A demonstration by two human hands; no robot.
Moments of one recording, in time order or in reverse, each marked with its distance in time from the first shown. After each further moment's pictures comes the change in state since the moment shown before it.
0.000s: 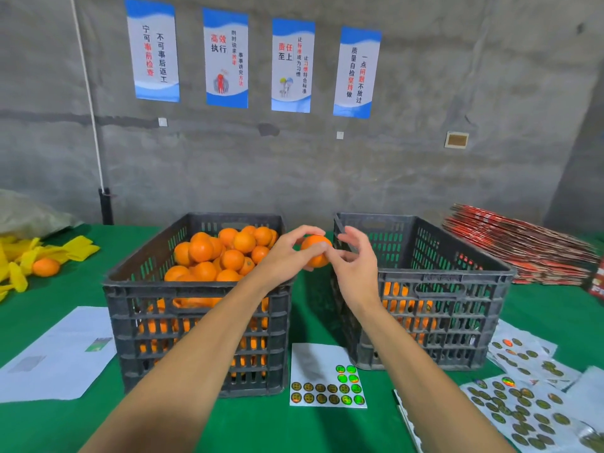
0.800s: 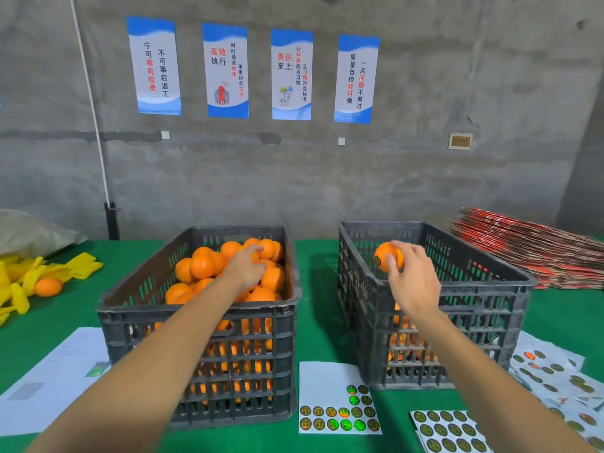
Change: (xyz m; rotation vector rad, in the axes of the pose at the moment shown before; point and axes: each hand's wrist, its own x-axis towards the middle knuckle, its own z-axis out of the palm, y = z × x) left_hand 0.030 -0.068 -0.084 0.464 0.184 -0.385; right_hand 0.053 0.039 -0.081 -0.886 0.125 -0.066
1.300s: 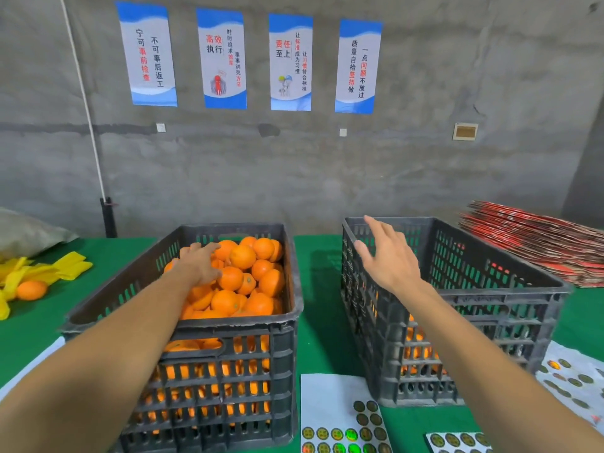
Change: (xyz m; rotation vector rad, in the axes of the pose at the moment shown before) left_hand 0.072 -0.075 -0.052 0.680 -0.001 -0.171; right_hand 0.053 -0.034 0.046 -0.152 -0.241 -0.205
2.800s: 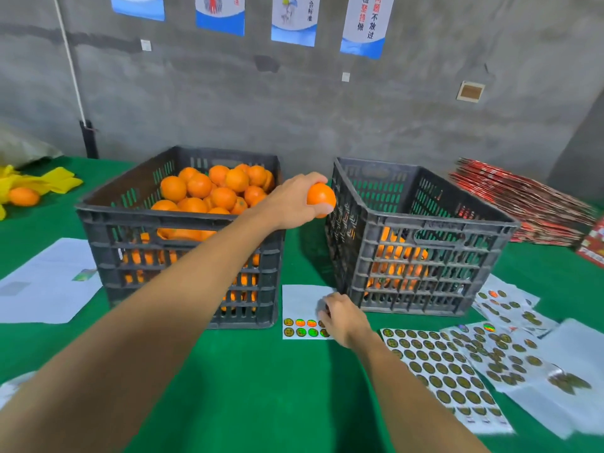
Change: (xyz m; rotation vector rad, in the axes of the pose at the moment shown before) left_hand -0.161 0.159 -0.003 -0.442 0.009 0.631; right_hand -0.219 0.031 0.119 -0.062 -0.602 -0.061
